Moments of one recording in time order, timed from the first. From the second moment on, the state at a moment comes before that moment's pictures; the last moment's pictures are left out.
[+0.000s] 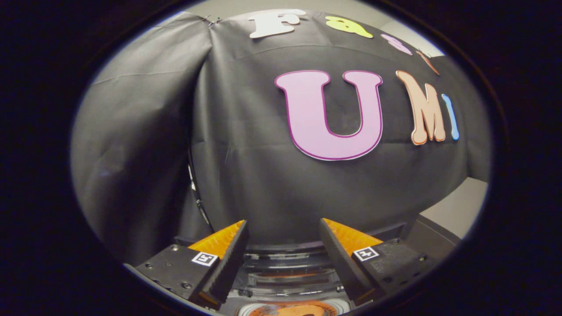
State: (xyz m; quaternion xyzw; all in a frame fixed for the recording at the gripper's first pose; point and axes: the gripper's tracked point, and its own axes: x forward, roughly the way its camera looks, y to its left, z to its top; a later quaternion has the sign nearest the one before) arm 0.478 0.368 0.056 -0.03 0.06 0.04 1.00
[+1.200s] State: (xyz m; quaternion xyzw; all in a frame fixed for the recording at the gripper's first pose) arm 0.466 0.356 0.031 -0.04 -0.01 0.01 1.00
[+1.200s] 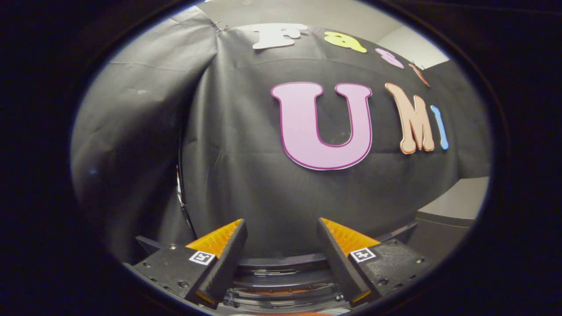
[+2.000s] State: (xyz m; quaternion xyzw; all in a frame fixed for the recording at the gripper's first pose) arm 0.455 0.346 0.035 -0.05 -0.01 0.01 1.00
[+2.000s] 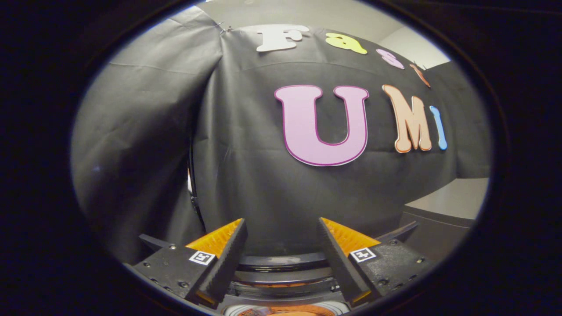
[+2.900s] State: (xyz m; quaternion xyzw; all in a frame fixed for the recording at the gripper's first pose) arm 0.454 0.345 0.046 -0.05 -0.03 0.02 1.00
